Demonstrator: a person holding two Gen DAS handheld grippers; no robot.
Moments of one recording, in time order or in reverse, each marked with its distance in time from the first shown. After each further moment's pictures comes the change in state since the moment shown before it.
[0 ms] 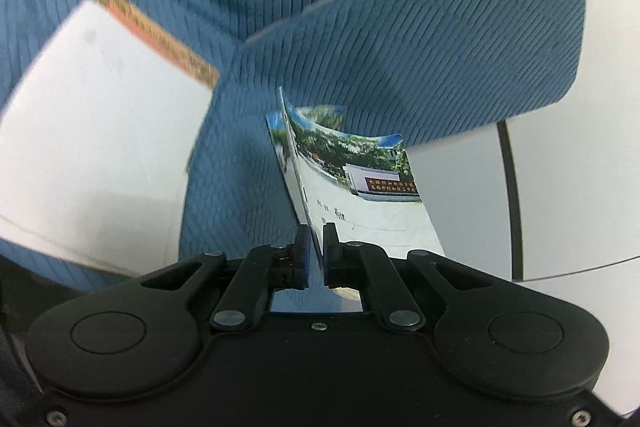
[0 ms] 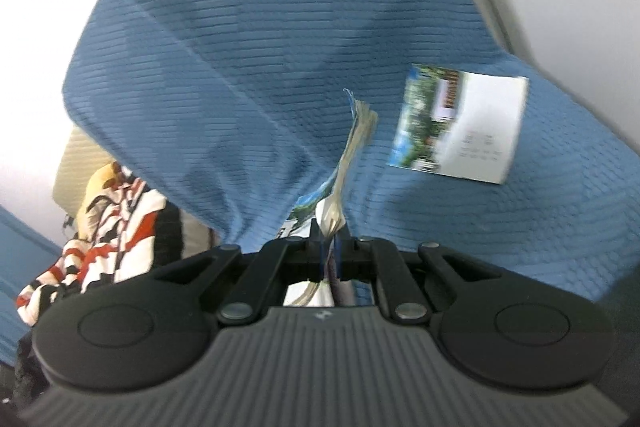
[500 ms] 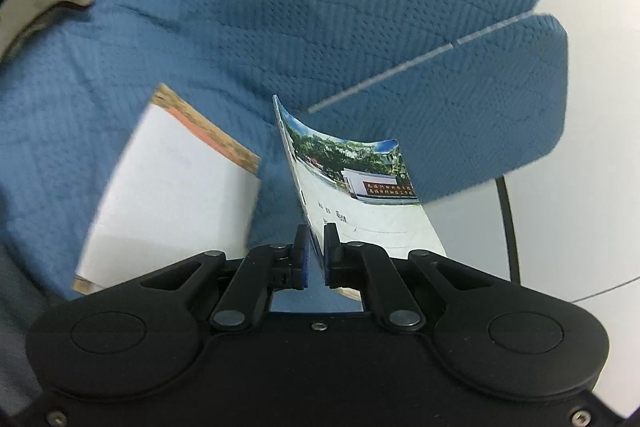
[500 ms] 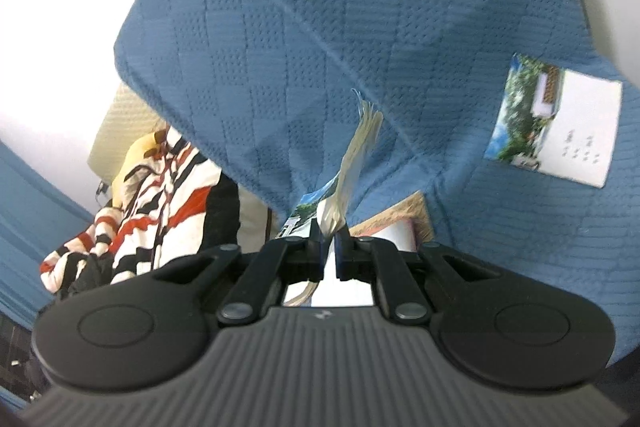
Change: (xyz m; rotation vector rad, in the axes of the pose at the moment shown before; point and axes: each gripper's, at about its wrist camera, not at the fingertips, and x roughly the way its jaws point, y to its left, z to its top) left arm -0.086 0.028 0.035 0.014 -0.144 0.039; right arm 0.045 0.080 -0.005 -0.076 0.061 0.113
